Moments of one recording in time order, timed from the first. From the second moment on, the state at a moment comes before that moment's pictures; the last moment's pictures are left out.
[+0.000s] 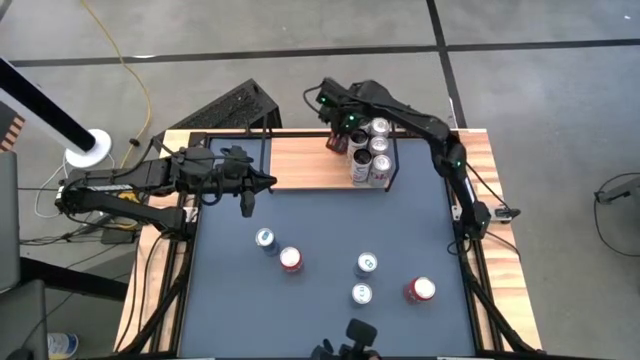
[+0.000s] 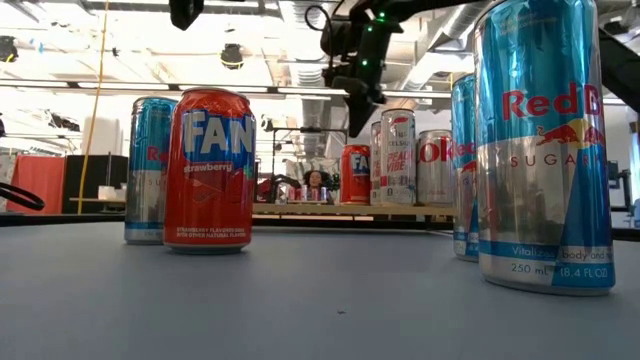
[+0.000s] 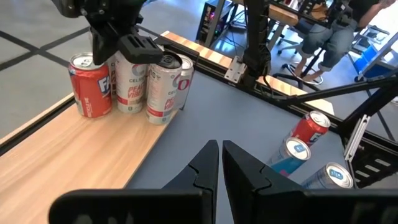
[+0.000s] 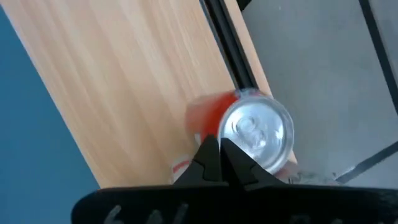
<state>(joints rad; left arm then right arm) 0.05 0.95 1.04 -0.38 -0.19 -0.37 -0.51 2.18 2.33 -1.34 0.16 -0.14</state>
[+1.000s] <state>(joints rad) 0.05 0.95 1.04 -0.38 -0.19 -0.41 -0.53 2.18 2.33 -1.29 0.16 -0.14</state>
